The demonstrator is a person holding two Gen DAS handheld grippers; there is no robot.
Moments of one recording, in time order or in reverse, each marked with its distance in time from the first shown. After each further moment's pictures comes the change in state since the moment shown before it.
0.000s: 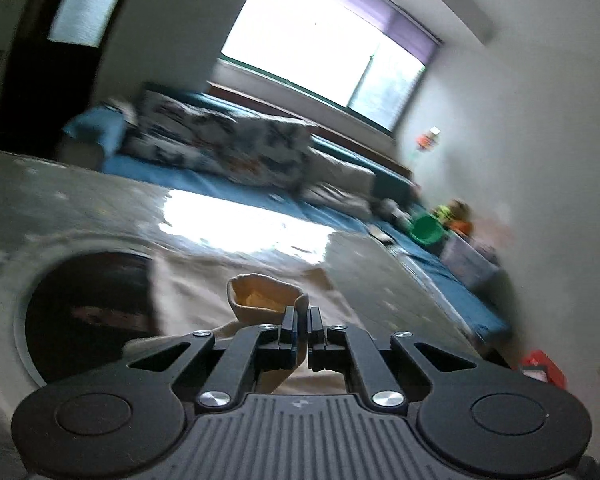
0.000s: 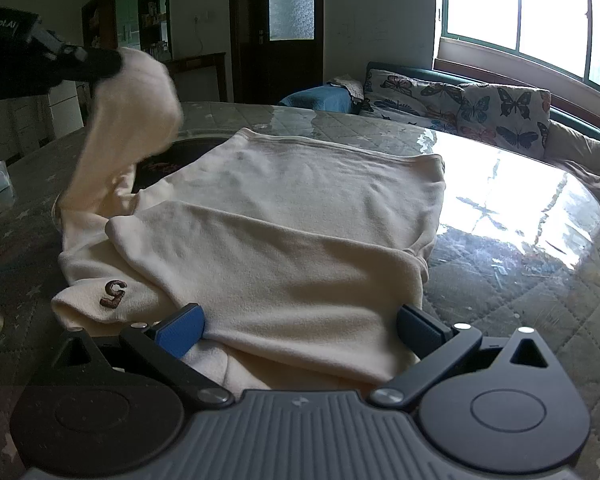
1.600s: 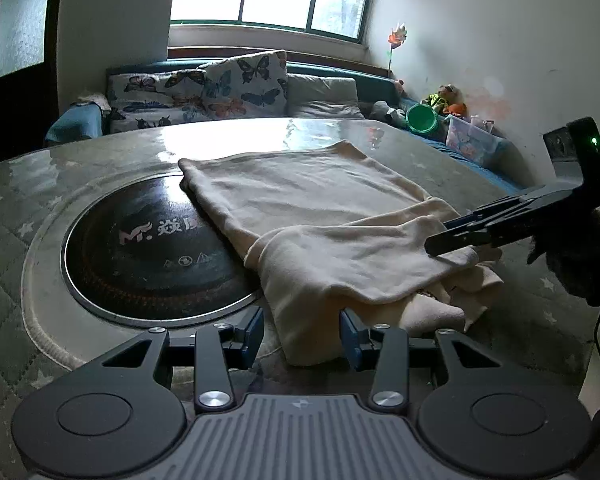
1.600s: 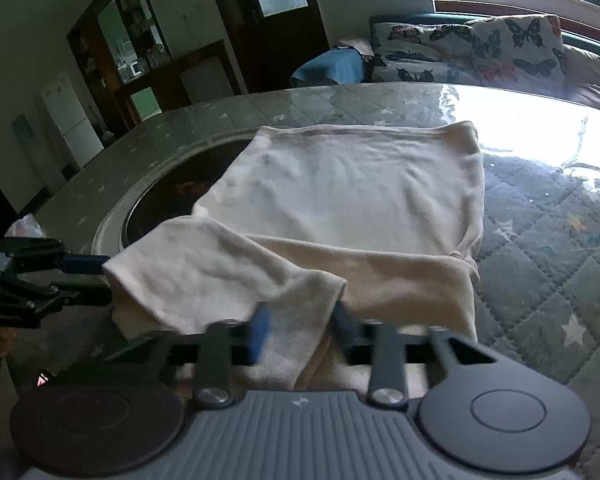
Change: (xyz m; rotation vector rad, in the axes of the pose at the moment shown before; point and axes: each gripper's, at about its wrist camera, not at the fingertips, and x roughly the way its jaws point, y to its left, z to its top) left arm -0.028 0.060 -0.079 0.306 0.194 0.073; right arm 0.005 -0.005 0.038 0.197 0.112 0.156
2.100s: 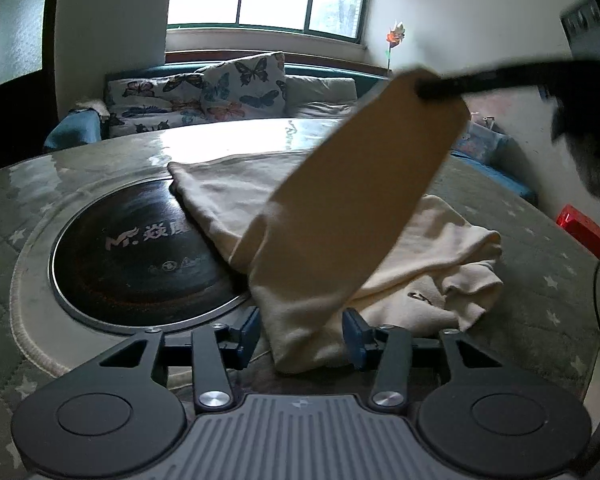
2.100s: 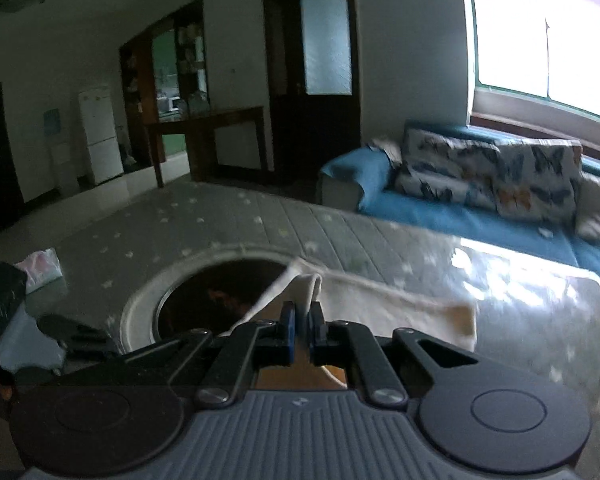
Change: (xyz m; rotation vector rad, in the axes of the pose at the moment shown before) left arm 0.011 -0.017 0.000 0.025 -0.005 0.015; right arm -0.064 0.057 0.073 -0.246 -0.238 -0.027
